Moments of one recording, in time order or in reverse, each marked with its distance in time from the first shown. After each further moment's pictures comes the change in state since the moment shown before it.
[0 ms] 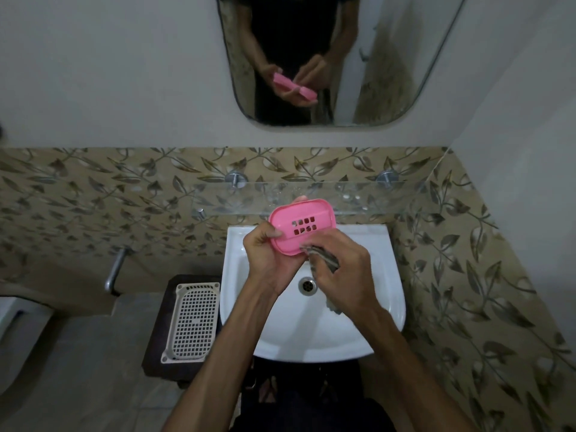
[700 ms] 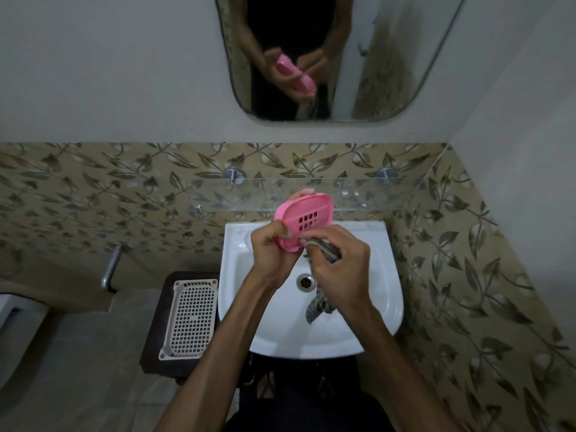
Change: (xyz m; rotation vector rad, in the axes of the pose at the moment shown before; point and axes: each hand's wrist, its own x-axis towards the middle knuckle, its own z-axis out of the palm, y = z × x) left_hand 0.003 0.001 0.005 0.203 -0.106 0.058; right_hand 0.002 -0.006 0.010 0.126 0.083 0.109
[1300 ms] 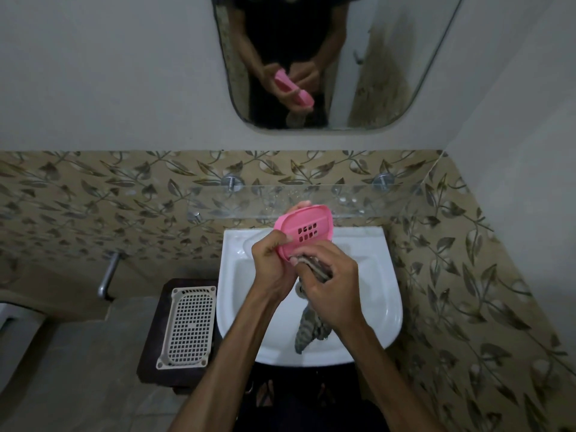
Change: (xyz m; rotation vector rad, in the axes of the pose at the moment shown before) left_hand -0.001 -0.014 -0.003 -0.067 0.002 -0.031; right_hand -0.015 -0.008 0.007 0.086 -0.070 0.041
